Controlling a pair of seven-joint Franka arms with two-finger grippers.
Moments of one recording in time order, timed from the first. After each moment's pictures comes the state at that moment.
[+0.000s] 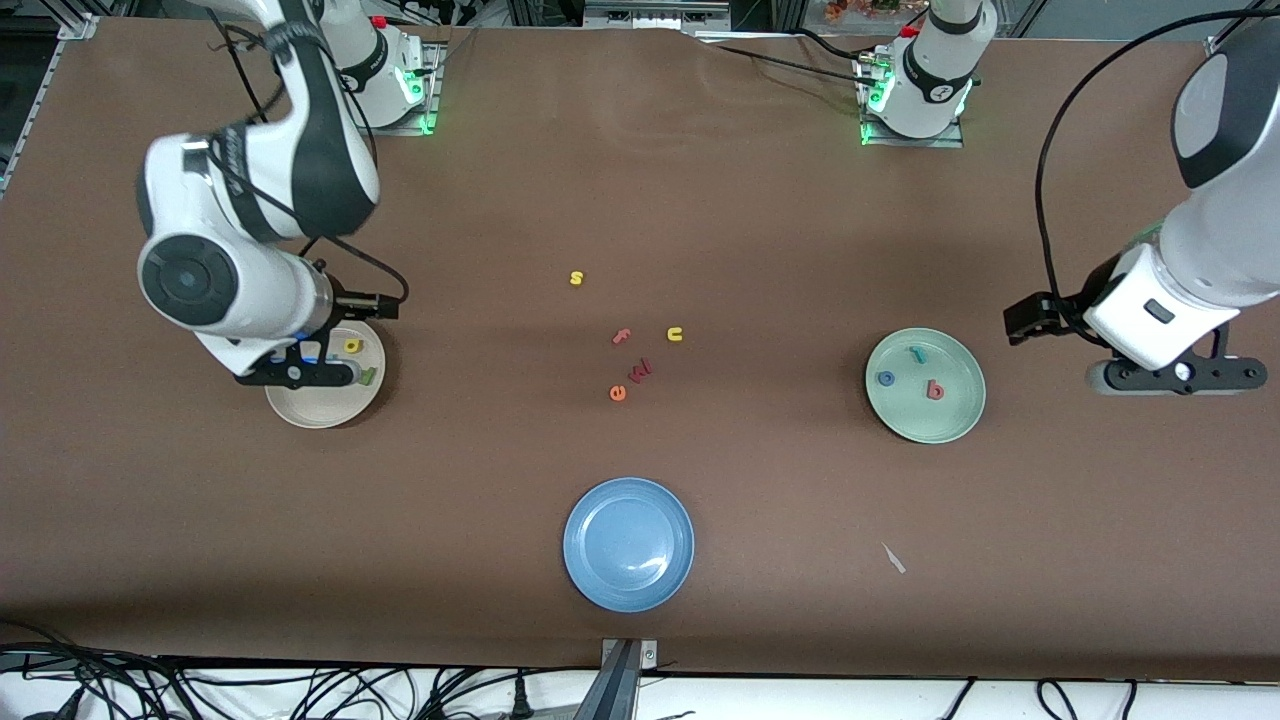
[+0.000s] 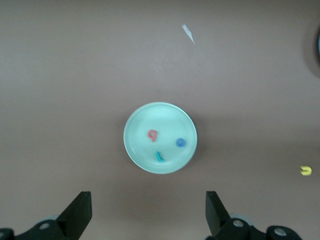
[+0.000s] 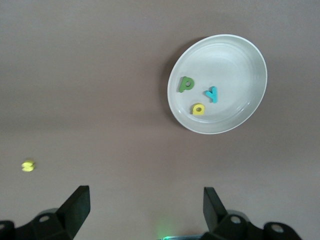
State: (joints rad) left arm 0.06 0.30 -0.23 -1.33 0.09 1.52 -0.19; right arm 0.52 0.34 -0.29 -1.55 0.07 1.56 0.22
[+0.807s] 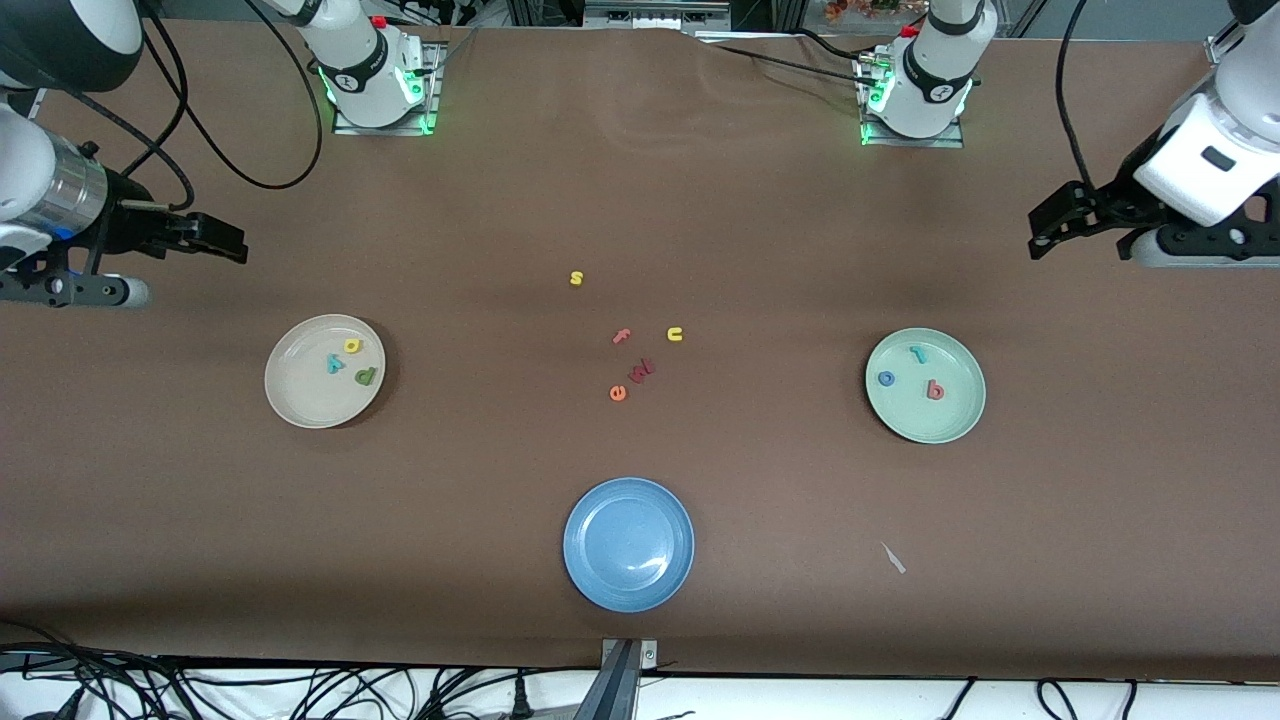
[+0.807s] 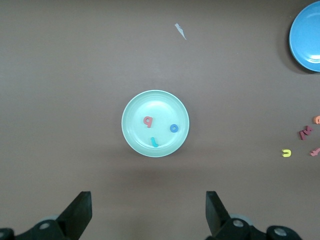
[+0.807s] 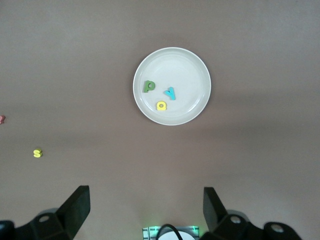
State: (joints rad) left arm 0.01 -0.02 -0.10 -1.62 -0.01 1.61 -0.11; right arm 0.18 0.10 -0.11 -1.56 0.02 1.48 0.11
